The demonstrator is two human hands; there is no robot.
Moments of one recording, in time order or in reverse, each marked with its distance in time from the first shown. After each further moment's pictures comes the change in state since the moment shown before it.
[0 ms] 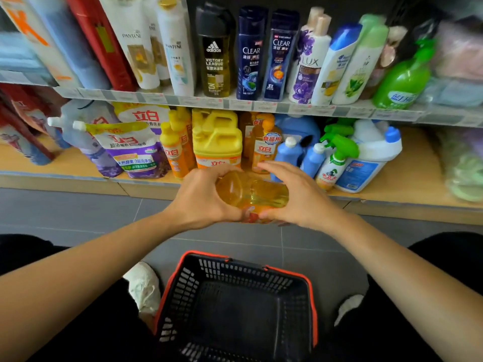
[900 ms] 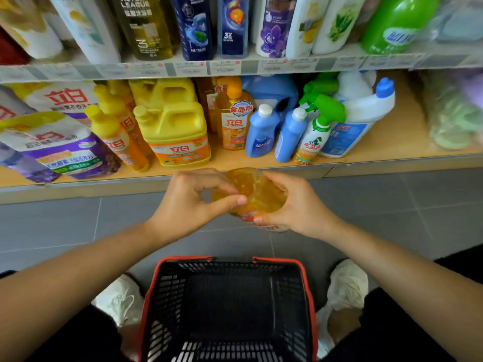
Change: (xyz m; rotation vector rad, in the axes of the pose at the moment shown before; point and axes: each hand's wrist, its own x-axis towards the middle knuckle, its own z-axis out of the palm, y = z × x) left_hand 0.050 -0.042 0.060 -0.227 -0.044 0.326; right_hand -0.017 0.064 0.043 0.533 0.105 0.306
